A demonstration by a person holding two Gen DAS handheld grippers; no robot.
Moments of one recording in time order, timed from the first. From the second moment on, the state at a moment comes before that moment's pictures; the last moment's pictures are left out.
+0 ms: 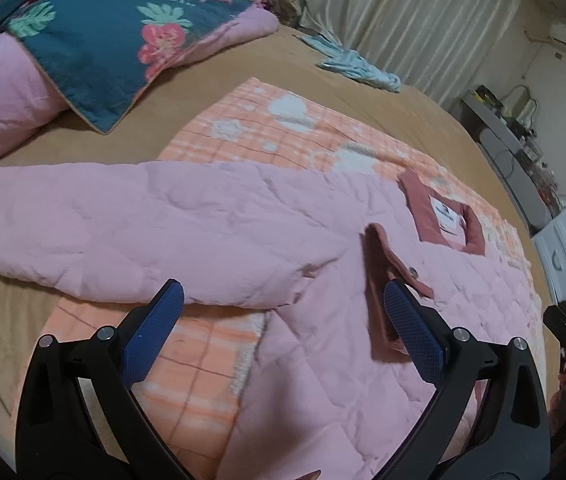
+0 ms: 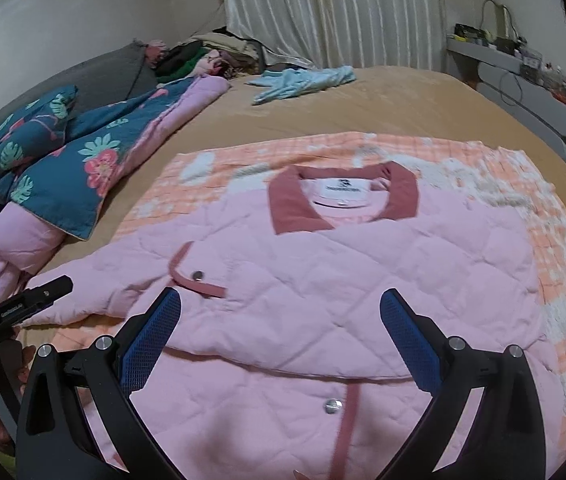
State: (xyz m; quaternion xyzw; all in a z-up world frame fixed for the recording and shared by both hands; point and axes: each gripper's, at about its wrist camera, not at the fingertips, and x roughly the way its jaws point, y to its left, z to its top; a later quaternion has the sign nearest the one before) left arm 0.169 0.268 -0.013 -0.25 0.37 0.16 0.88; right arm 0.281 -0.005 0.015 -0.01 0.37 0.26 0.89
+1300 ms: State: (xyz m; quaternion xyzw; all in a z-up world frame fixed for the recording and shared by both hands) left arm 0.073 0.449 -0.064 -0.41 0.32 0.39 0.76; right arm 0.215 0.268 -0.014 -0.18 0.36 0.43 0.81
